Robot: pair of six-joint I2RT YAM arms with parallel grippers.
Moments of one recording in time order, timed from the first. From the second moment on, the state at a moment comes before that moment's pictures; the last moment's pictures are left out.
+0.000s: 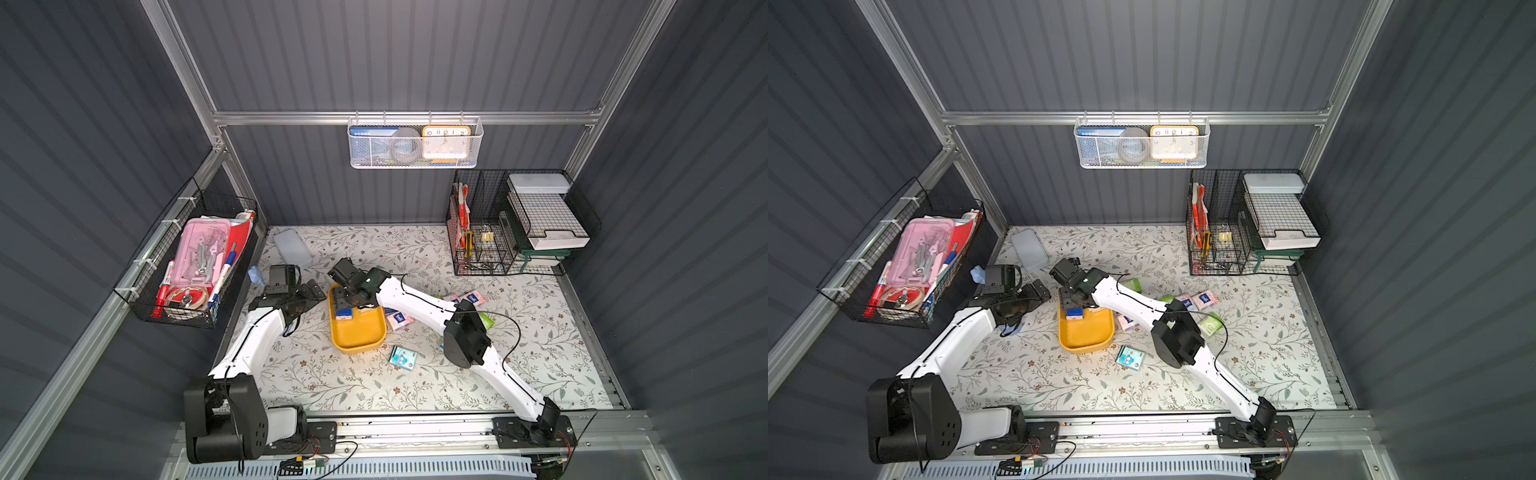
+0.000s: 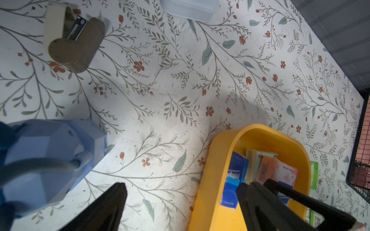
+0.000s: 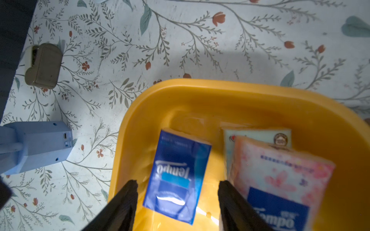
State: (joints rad) left arm 0.01 1.31 0.87 -0.51 0.06 -0.54; right arm 0.97 2.56 2.43 -0.84 0.11 0.65
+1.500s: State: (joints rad) left arm 0.01 1.37 0.96 -0.51 0.31 -0.41; right arm 1.05 1.85 1.36 -0.90 -0.02 0.27
